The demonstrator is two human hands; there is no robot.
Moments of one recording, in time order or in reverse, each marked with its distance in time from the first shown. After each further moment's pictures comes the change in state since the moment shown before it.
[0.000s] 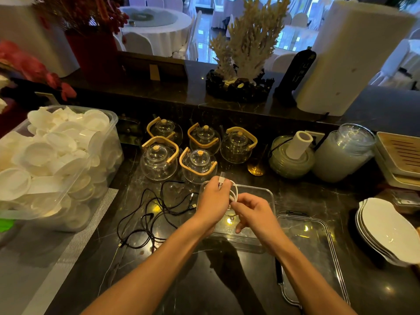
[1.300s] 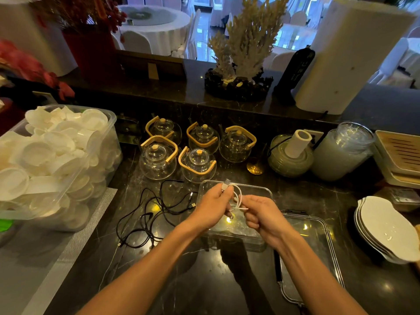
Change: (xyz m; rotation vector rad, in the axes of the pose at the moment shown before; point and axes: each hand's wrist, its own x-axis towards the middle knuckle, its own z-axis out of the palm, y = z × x) left_hand 0.001 -0.017 -0.012 0.112 -0.247 0.071; right_hand 0.012 0.012 -0.018 0.326 0.032 0.256
